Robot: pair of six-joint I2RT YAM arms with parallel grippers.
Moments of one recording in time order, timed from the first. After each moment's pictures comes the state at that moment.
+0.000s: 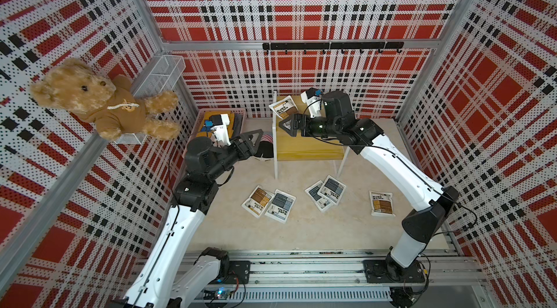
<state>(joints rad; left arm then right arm) -0.19 0.94 1.04 -0.16 0.44 -0.72 0.69 1.74 1.95 -0.62 -0.34 0.56</state>
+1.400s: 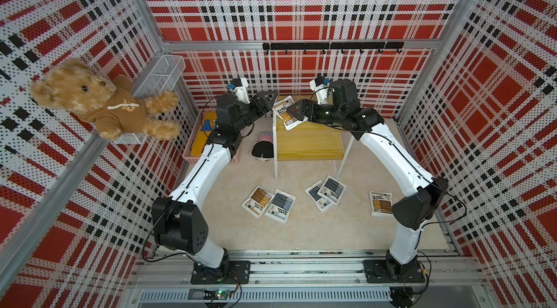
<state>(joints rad) -0.22 1.58 1.47 0.15 0.47 -0.86 0.55 1.85 2.07 -0.60 -0.43 0.56</state>
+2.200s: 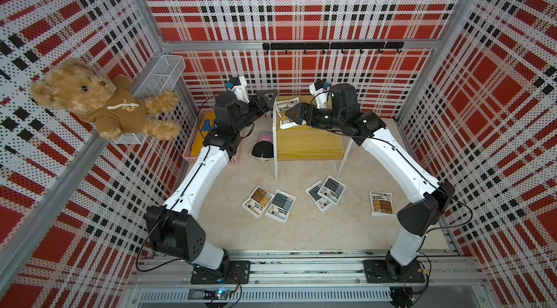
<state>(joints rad) -0.24 1.51 1.48 0.04 0.39 -0.86 0.57 1.78 1.99 -0.59 -0.40 0.63</state>
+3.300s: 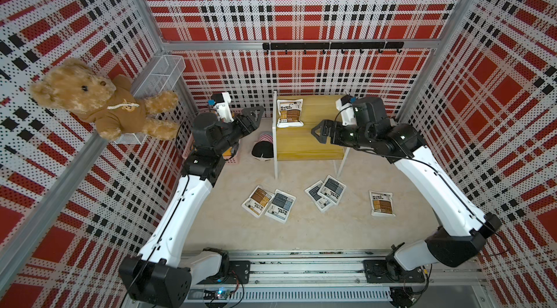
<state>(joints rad) -0.20 1.13 1.19 -0.07 0.41 -0.78 0.60 1.42 1.77 -0.98 -0.13 0.58</state>
